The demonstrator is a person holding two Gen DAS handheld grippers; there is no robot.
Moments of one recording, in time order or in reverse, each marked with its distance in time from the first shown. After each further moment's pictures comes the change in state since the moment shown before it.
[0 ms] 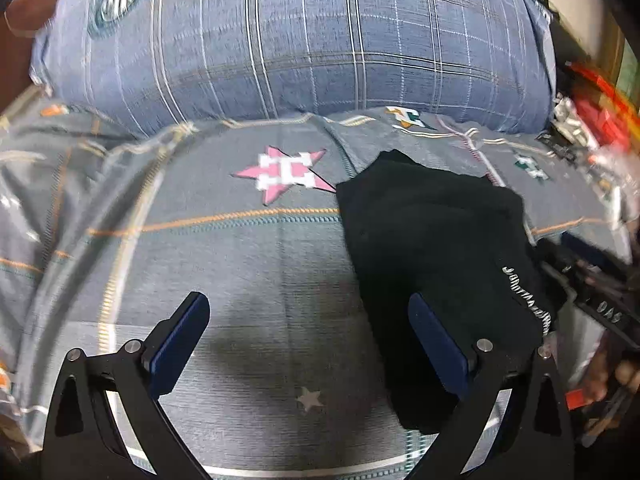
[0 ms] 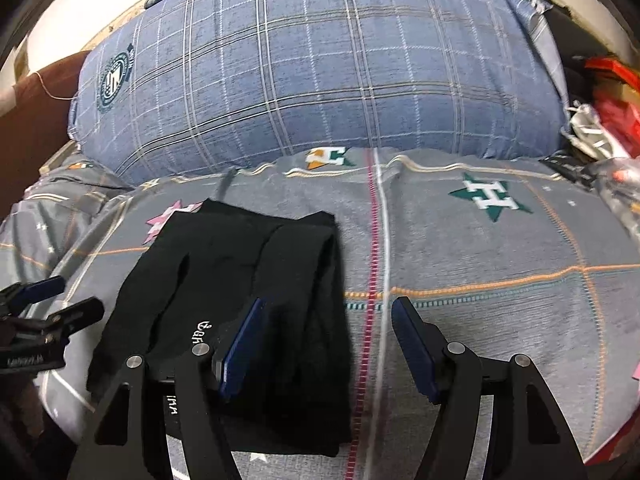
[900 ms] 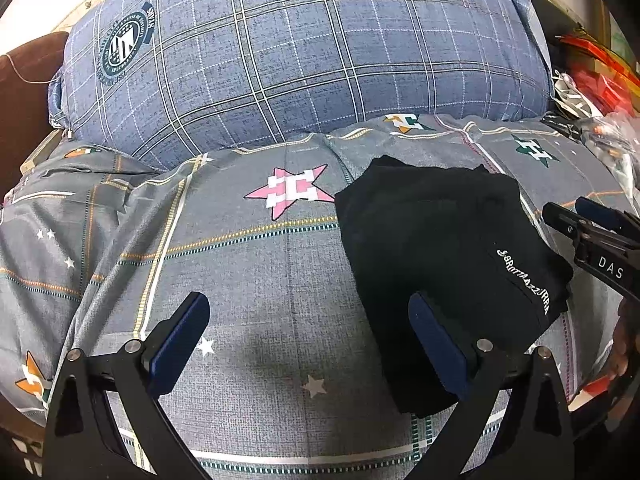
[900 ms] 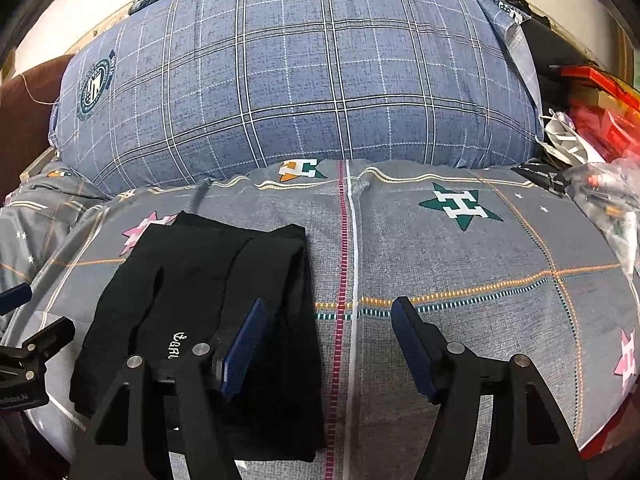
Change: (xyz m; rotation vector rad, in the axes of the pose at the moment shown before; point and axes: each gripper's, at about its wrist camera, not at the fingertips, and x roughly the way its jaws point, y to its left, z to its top) left arm -0.023 -0.030 -0.013 0.126 -0.089 0.161; right arm -0.009 -0.003 0.001 0.008 -0.050 -0.112
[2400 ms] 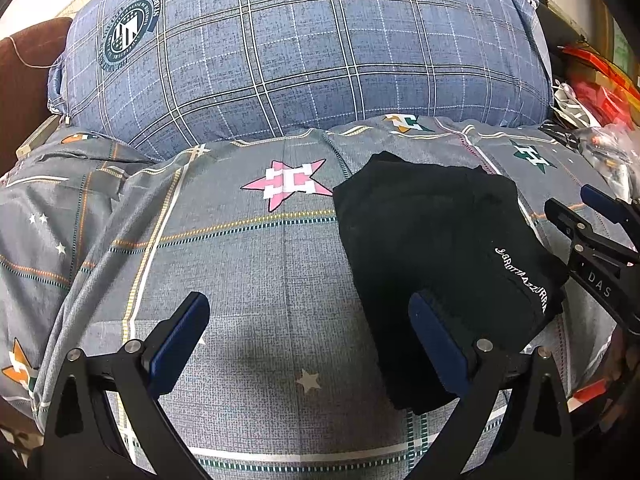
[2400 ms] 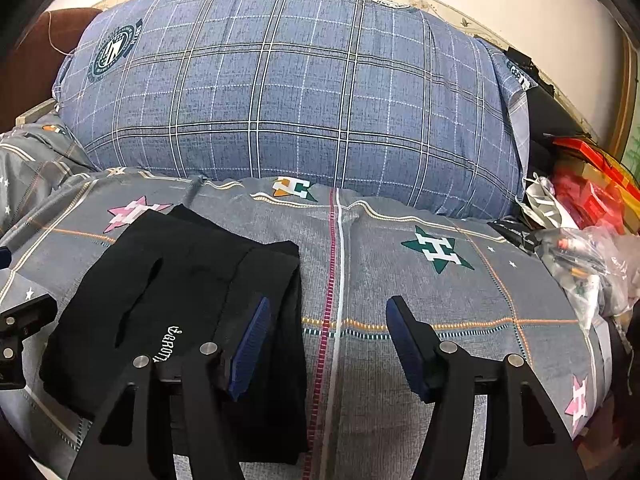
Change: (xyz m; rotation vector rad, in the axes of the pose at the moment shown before) left arm 0.001 0.005 -0.005 -0.045 -0.002 -0.029; right arm -0.013 0.029 -0.002 -0.186 -0.087 -0.147
